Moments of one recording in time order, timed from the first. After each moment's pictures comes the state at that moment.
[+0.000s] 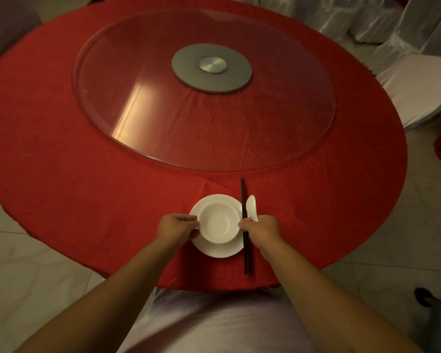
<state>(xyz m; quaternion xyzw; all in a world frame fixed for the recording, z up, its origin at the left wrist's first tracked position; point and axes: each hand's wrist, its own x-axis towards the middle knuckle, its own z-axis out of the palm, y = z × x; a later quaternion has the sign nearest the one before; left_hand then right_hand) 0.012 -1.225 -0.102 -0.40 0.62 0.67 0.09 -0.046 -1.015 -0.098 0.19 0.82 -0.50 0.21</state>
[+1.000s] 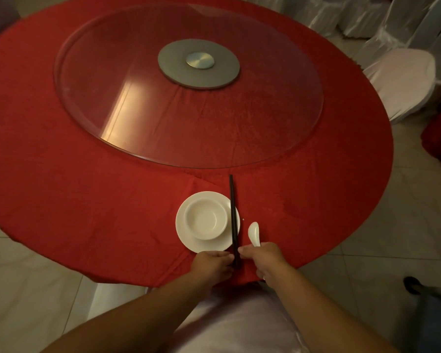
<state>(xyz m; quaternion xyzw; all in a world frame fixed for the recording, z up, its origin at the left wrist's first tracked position) 0.057 -1.109 -0.128 -0.39 0.48 0.74 0.25 0.005 -0.973 -0.102 0.31 0.73 -0.53 0.30</state>
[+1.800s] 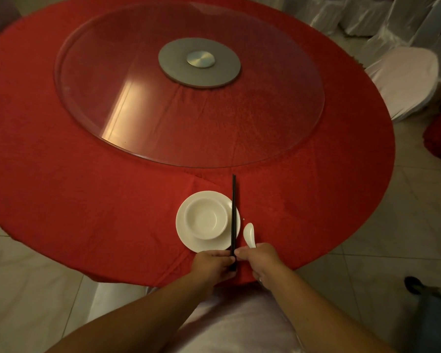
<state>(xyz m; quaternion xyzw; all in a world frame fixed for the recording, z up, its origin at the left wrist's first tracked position) 0.057 -1.108 -0.138 -0.41 0.46 0.76 0.23 0.009 -0.982 -0.089 0.29 0.74 -0.51 0.32</state>
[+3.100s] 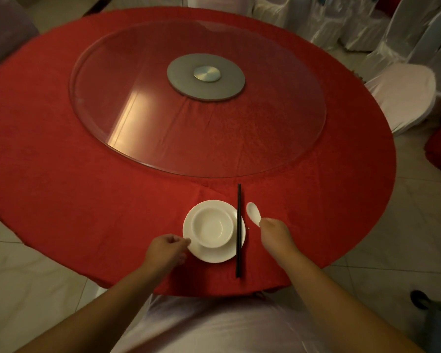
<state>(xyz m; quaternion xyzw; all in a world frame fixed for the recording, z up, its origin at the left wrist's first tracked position) 0.049 -1.226 -0.119 -0.39 0.63 0.66 0.11 -0.050 -0.982 -0.064 0.12 0.89 -0.38 0.21</state>
